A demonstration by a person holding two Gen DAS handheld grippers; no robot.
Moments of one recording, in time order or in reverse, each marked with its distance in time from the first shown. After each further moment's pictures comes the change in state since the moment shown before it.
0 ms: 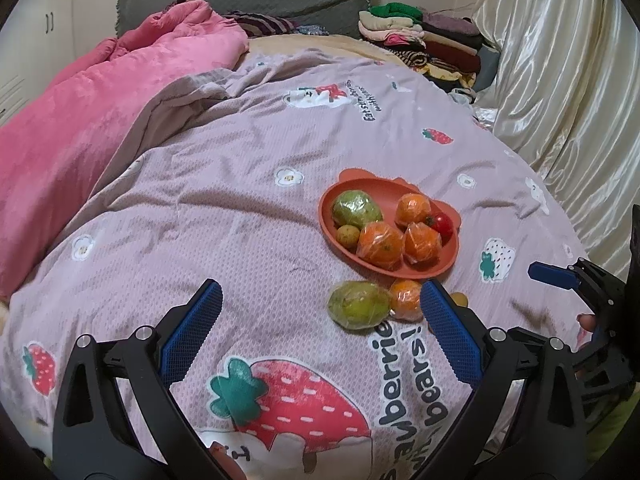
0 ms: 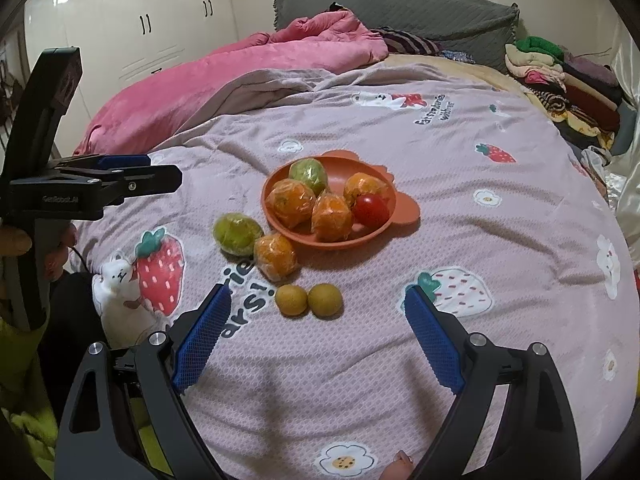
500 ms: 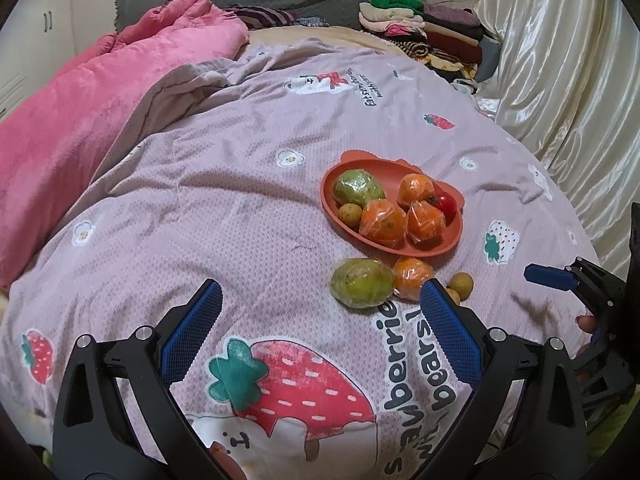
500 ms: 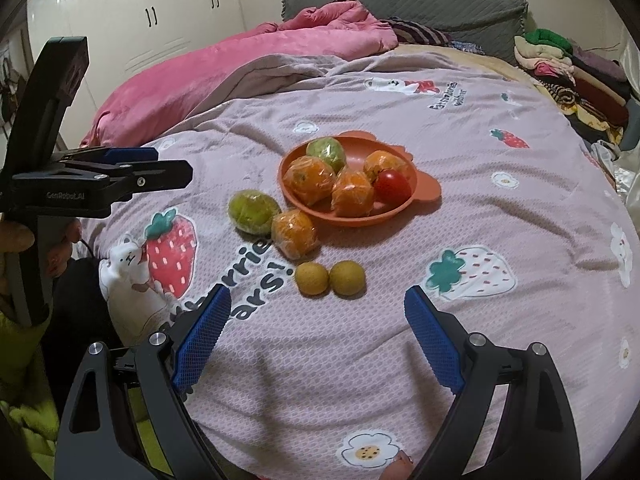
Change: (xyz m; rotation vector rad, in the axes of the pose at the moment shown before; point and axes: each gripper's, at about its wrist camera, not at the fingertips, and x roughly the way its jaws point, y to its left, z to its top) left arm 0.002 -0.002 -0.012 0.009 0.028 0.007; right arm 0.009 0.012 -0.012 -0.004 0.035 0.033
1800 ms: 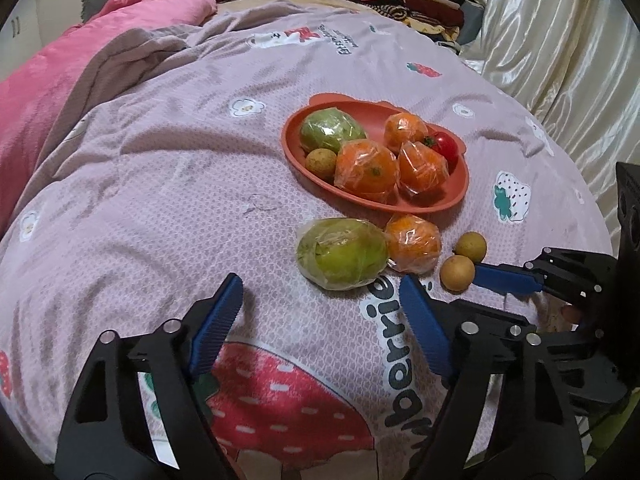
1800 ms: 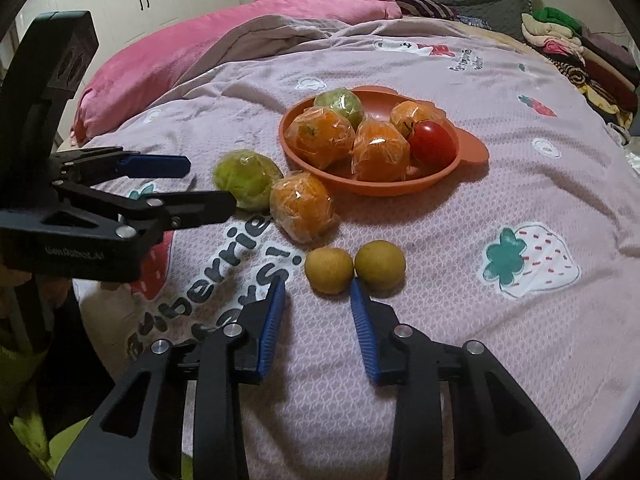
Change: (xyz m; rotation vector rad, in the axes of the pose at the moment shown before) left arm 0.057 -0.015 -0.017 0.073 0.108 -0.058; right arm 0.059 0.009 -0.003 0.023 0.083 0.007
